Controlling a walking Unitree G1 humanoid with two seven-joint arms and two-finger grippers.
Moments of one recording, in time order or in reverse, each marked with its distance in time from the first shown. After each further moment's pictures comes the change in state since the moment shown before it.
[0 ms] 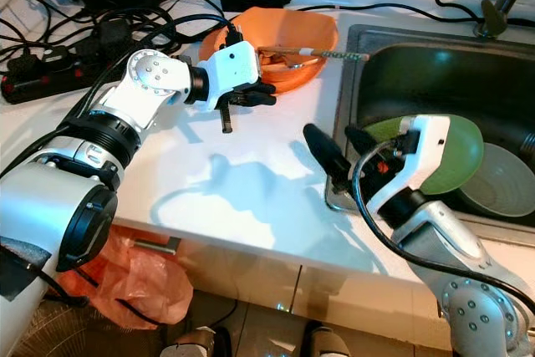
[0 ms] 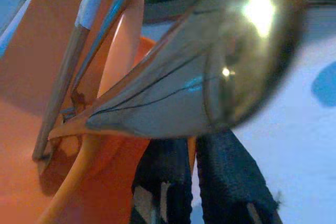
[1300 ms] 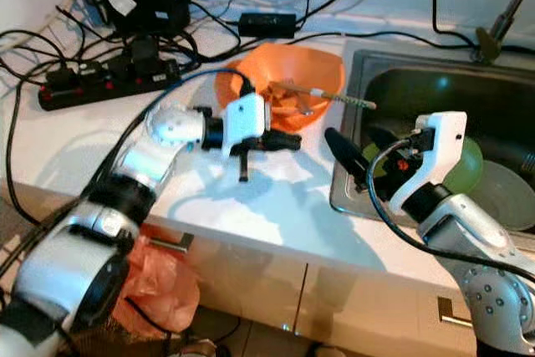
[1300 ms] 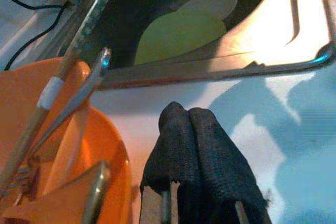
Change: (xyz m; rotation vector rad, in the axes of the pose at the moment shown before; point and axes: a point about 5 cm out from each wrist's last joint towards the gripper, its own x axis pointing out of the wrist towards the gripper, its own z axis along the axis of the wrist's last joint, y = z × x) left arm 0.018 -0.063 -0.004 -0.062 -0.226 -0.161; right arm -0.006 -0.031 0.009 -0.122 0.053 -0.039
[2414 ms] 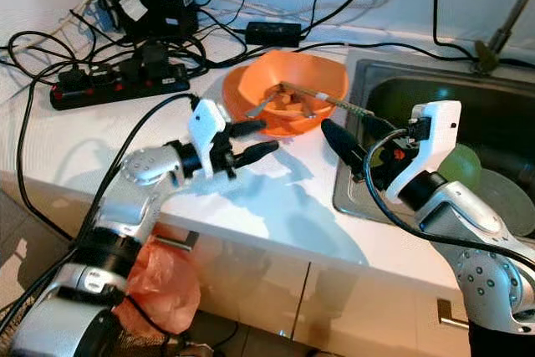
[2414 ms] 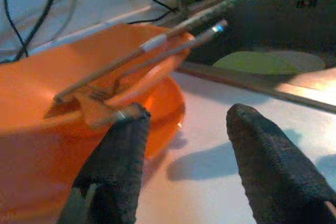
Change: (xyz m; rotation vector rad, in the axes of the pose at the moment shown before) left arm -0.023 -0.023 -0.031 -0.353 -0.128 0.416; right arm 0.012 -0.003 0.003 0.002 -0.013 0.040
